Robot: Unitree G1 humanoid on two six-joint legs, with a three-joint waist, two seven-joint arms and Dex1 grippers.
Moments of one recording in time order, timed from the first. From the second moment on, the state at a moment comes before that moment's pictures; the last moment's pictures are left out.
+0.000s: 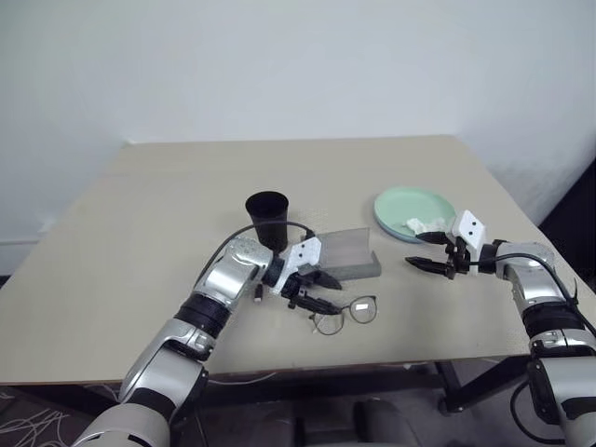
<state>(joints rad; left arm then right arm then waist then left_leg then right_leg) -0.68 0.38 -0.41 0.48 -0.13 0.21 -1.44 -0.61 -0.59 0.02 0.79 0.08 -0.18 1.17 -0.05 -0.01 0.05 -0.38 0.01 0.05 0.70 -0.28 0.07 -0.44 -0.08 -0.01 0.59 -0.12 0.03</state>
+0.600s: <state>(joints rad) -0.69 0.32 -0.45 0.51 -0.06 0.22 -1.43 -0.61 -0.57 0.02 0.77 0.08 -0.18 1.14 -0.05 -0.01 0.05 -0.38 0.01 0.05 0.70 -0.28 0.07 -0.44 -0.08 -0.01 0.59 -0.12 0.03</state>
